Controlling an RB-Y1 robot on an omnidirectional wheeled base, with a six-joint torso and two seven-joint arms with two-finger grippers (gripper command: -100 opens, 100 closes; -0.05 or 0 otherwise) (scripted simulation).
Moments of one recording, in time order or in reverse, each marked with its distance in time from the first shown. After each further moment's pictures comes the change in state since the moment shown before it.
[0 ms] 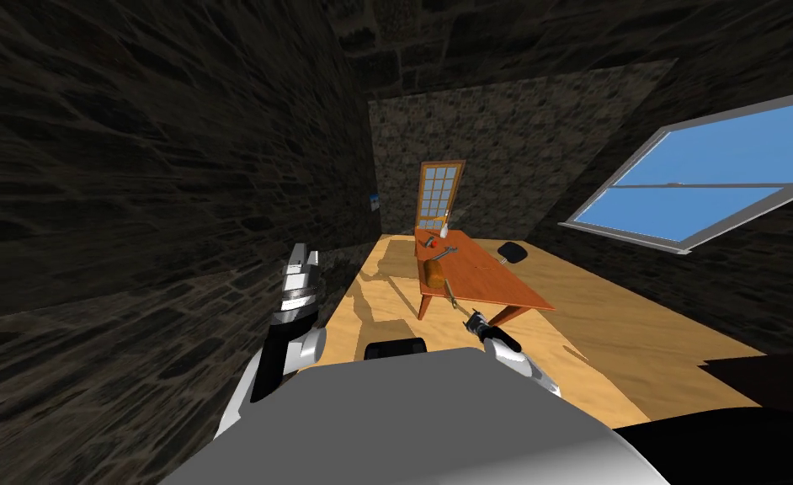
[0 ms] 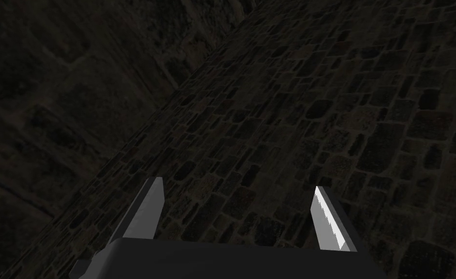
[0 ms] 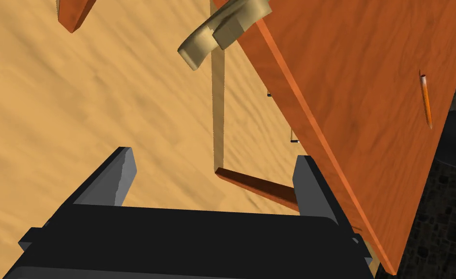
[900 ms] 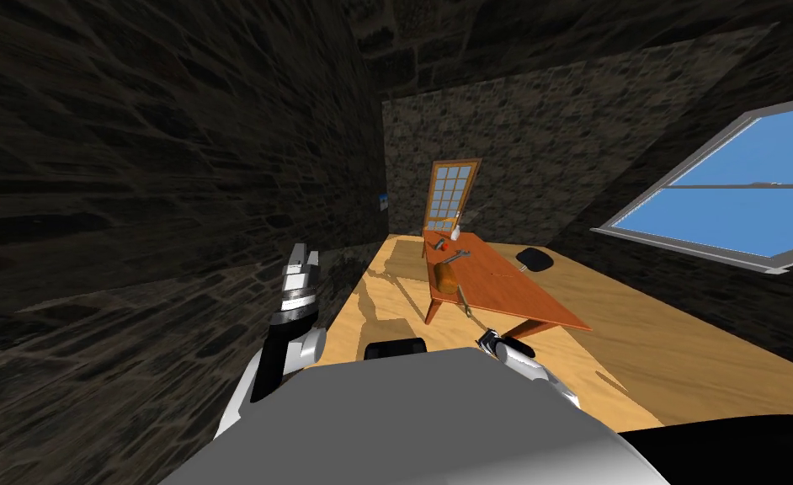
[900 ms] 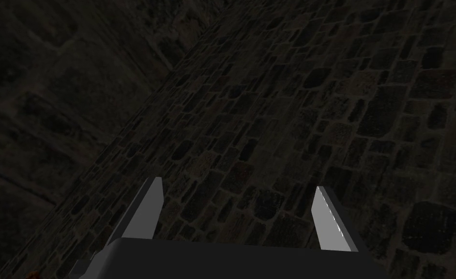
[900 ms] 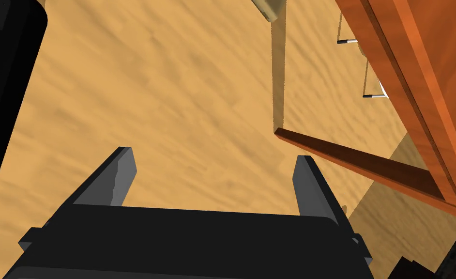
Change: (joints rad) left arm 0.000 0.000 0.000 0.000 0.000 0.000 0.000; right arm -0.073 -0.070 -0.017 0.276 -0.134 0.135 -0.062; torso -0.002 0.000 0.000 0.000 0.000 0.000
